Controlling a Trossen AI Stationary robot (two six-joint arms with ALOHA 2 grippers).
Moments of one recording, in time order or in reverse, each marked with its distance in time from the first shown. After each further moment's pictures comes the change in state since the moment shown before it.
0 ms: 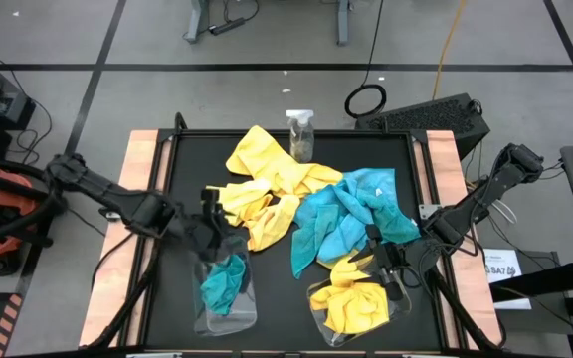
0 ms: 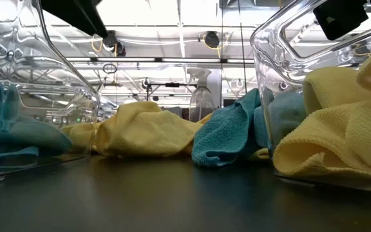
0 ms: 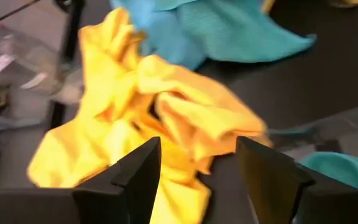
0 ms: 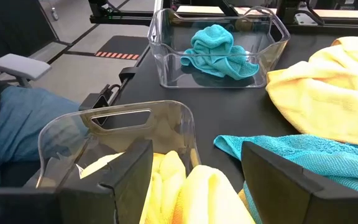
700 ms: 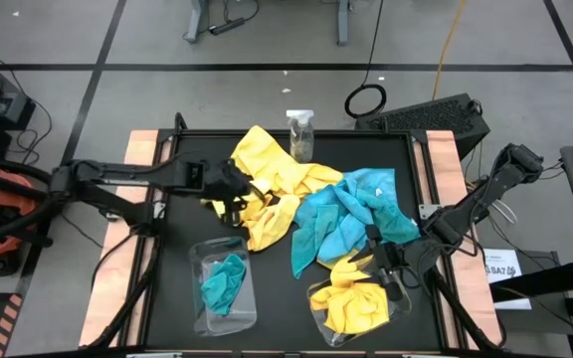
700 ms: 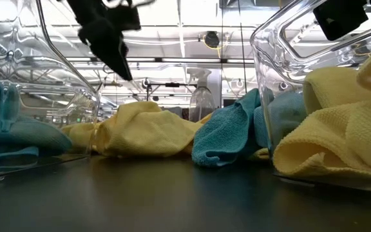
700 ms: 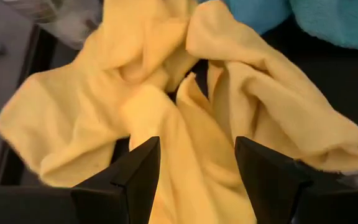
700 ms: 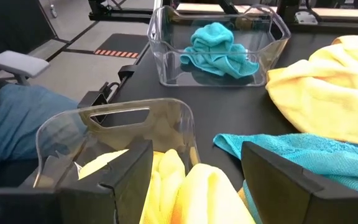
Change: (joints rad) left arm 0.498 0.138 -0.005 0.098 0.346 0.153; right arm 0.000 0.011 0.000 -0.002 0.000 -0.003
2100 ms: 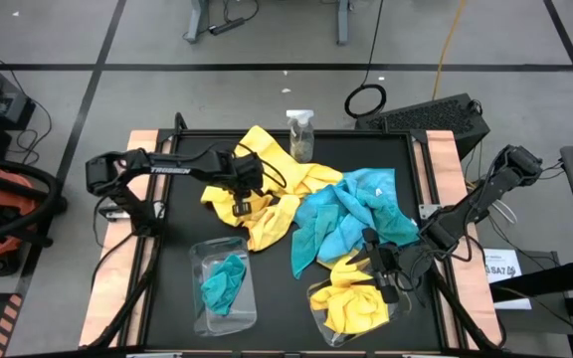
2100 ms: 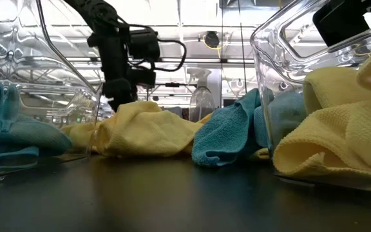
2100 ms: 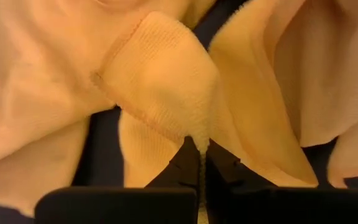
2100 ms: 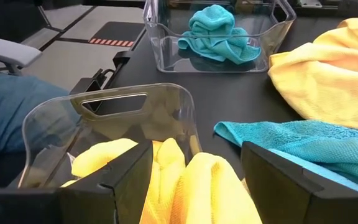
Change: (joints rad) left arm 0.215 0.297 0.017 0.020 0.147 0.089; right arm 0.001 0.057 0.000 0.007 0.004 0.025
